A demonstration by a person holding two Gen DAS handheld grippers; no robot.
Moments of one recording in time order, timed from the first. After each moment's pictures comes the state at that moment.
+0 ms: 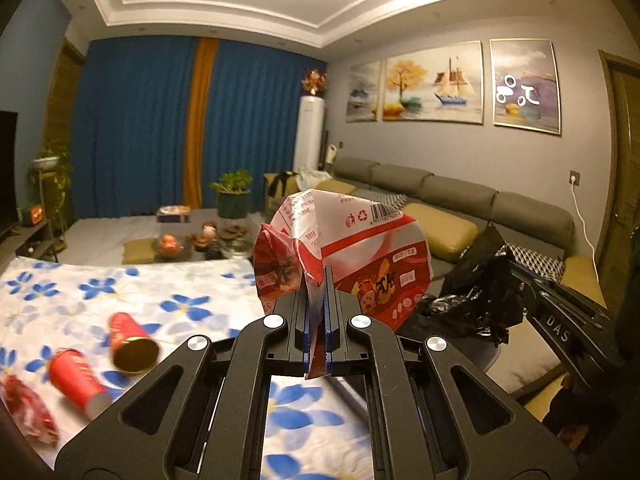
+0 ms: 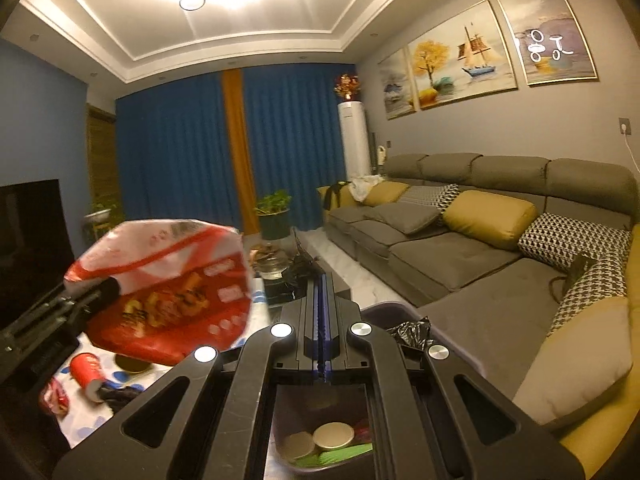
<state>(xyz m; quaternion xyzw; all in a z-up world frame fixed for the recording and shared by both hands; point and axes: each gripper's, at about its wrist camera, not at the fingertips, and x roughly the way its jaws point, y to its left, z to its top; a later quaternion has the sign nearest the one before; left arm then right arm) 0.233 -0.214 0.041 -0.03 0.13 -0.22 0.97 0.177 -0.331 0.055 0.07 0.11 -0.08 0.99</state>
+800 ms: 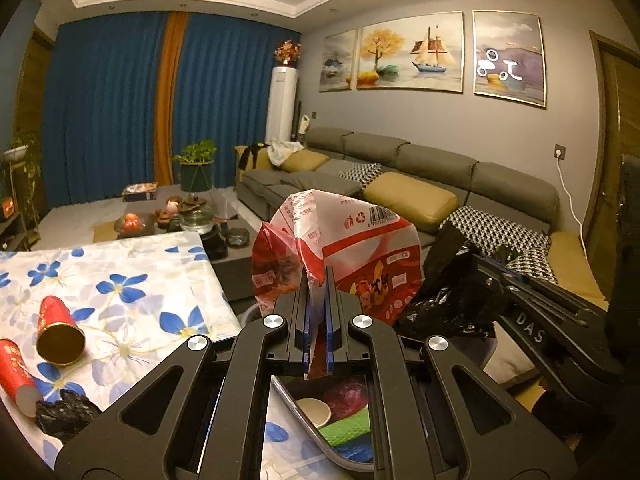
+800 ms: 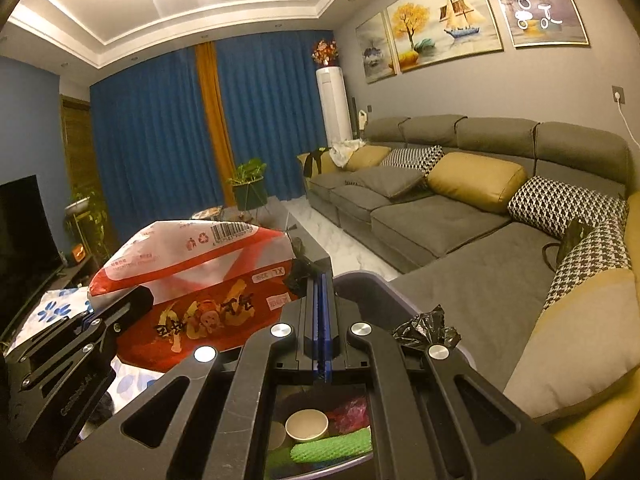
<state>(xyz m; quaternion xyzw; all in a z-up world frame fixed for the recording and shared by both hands) 0.271 -0.280 0.006 -0.01 0.18 -0.26 0.95 0.221 -0.373 0.020 0.09 0.17 -0.09 0.98</state>
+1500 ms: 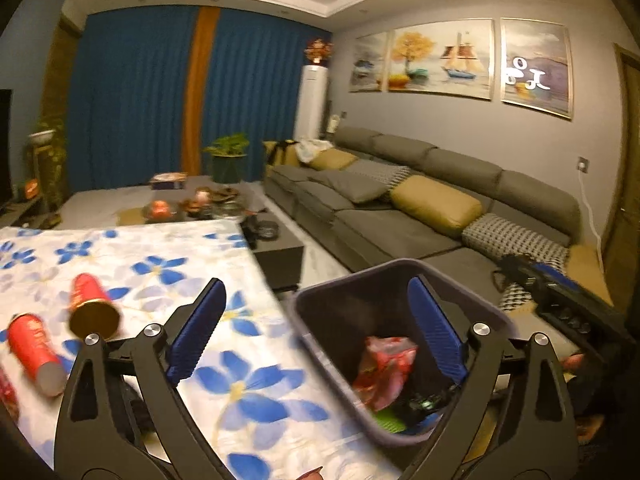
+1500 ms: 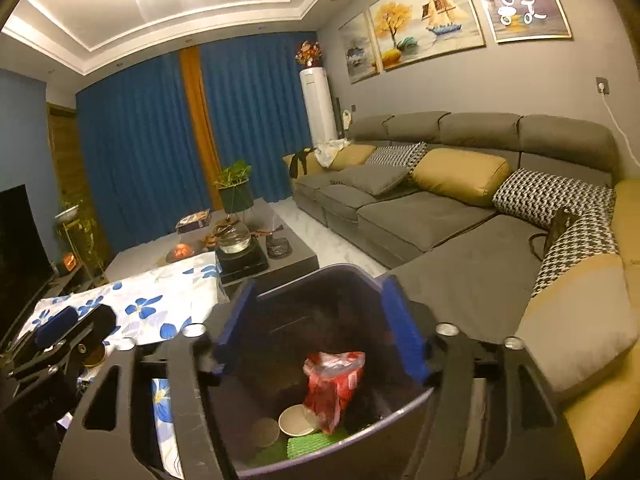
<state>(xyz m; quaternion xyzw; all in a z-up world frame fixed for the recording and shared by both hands) 0.266 -0.237 0.002 -0.03 0.19 -0.20 0.96 0.190 -0.369 0.022 0.10 0.16 -0.13 0.97</state>
